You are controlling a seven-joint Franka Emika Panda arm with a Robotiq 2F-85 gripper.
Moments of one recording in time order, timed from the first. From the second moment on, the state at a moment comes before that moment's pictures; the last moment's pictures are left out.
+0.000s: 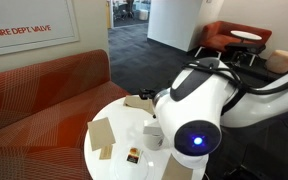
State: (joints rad) arm 0.02 0.19 0.13 -2.40 -1.86 2.28 2.60
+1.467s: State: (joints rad) arm -0.13 0.01 -0.12 -2.50 -1.82 3.13 2.24
